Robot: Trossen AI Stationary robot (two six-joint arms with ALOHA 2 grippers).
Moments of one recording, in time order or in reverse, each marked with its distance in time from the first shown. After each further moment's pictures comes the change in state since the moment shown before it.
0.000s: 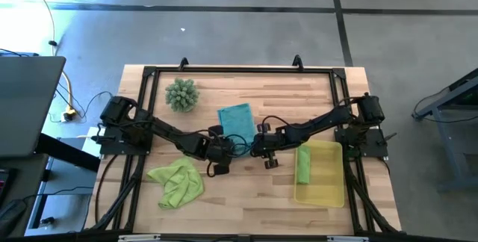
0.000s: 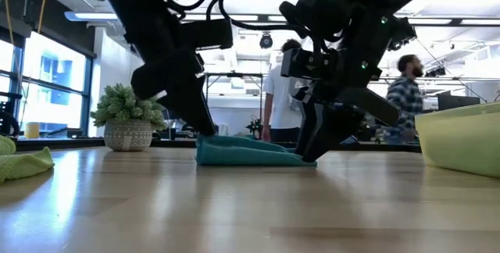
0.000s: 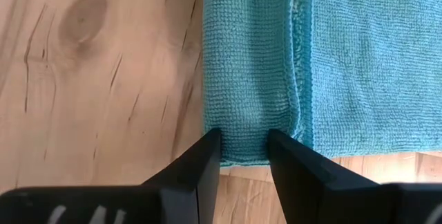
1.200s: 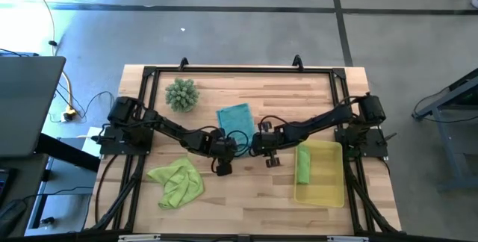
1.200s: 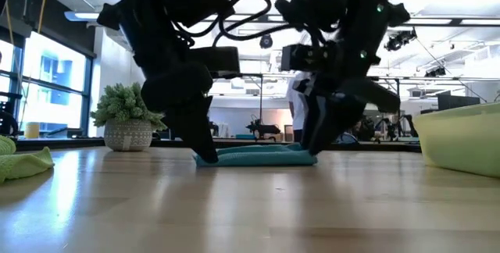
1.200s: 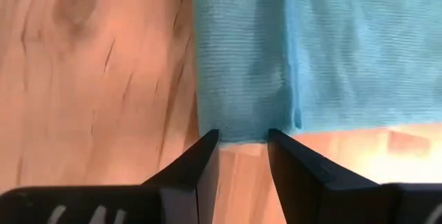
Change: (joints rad) left arm 0.058 0.068 -0.035 0.117 0.223 -0.092; right arm 0.001 -0.017 0.068 -0.152 0.026 0.000
